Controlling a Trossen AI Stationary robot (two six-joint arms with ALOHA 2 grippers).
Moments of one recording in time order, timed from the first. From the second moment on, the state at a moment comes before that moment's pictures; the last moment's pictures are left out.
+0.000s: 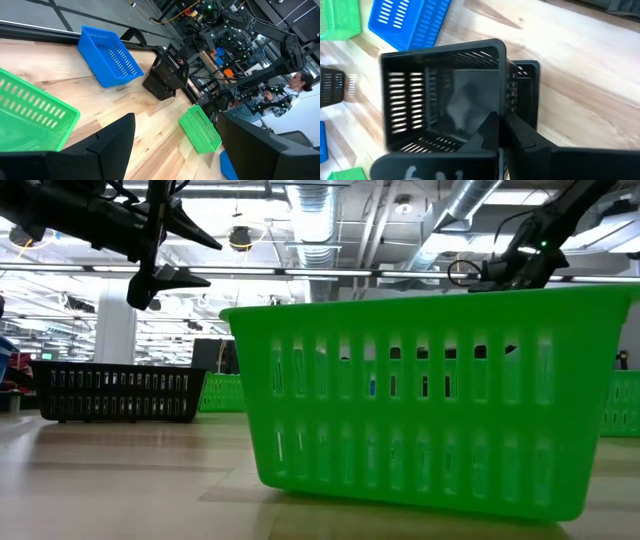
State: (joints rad) left arm 0.16 0.62 0.34 0.09 -0.24 -0.86; right arm -1.25 1.39 0.97 -0.83 -0.52 -0.04
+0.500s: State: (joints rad) left arm 0.16 0.62 0.34 0.09 -0.25 -0.86; right arm -1.24 1.45 0.94 -0.82 -0.51 -0.05
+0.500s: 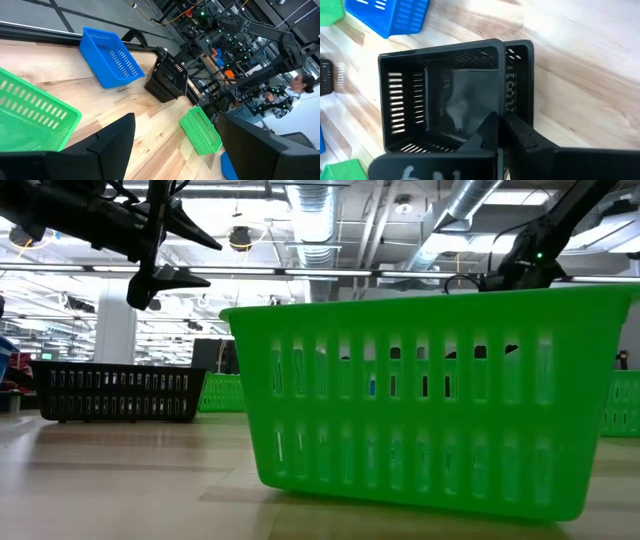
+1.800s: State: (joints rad) left arm 0.16 0.67 0.54 -0.58 -0.11 -0.83; right arm -1.00 1.49 1.06 -0.93 0.07 0.03
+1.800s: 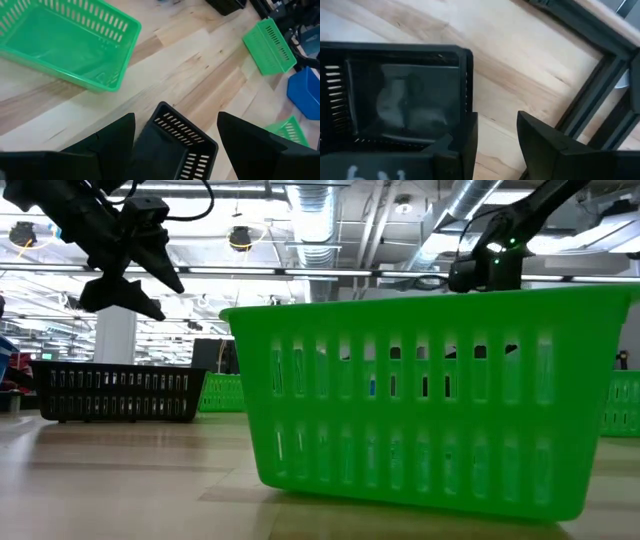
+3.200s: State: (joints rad) left arm 0.09 1.02 0.54 -0.77 -0.08 -0.59; right arm -0.71 1.35 1.12 -0.95 0.00 0.16
